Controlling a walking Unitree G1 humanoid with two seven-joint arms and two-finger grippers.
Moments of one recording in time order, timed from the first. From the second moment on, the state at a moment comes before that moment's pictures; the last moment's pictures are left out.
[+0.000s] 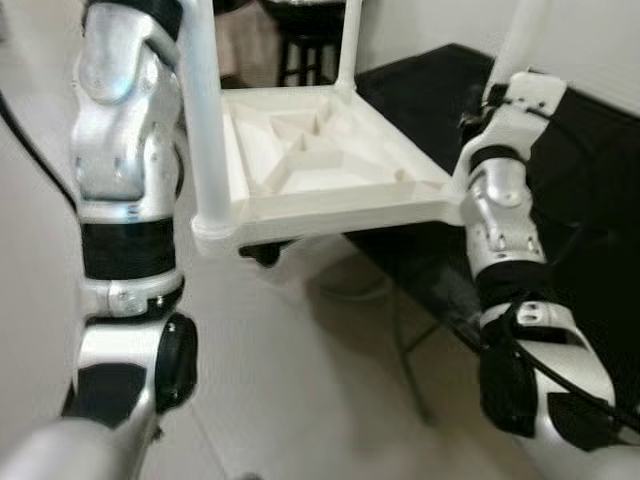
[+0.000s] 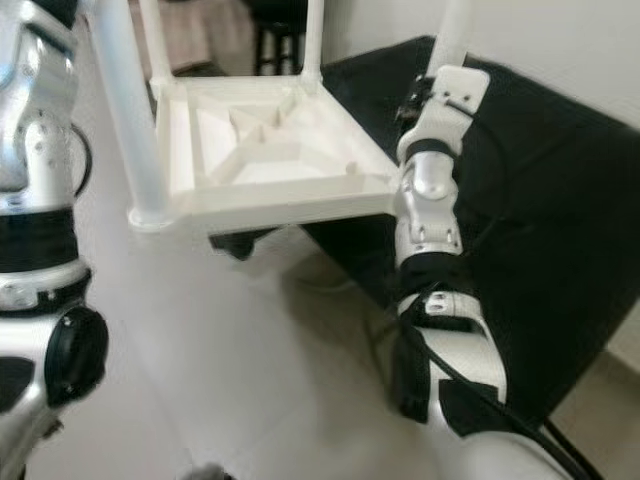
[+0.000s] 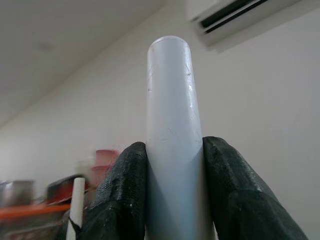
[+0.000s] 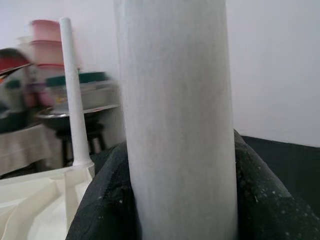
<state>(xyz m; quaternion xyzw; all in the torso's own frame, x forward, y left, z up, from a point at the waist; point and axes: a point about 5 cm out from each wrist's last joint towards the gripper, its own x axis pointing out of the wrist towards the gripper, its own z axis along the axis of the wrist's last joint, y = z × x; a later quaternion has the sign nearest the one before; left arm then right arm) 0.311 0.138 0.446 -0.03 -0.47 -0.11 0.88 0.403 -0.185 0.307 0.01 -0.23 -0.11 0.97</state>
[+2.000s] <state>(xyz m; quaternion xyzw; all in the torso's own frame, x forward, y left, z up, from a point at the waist) 0.357 0.086 0.350 0.02 -0.28 -0.21 0.94 0.296 -0.230 0.068 0.12 -0.06 -0.26 0.95</state>
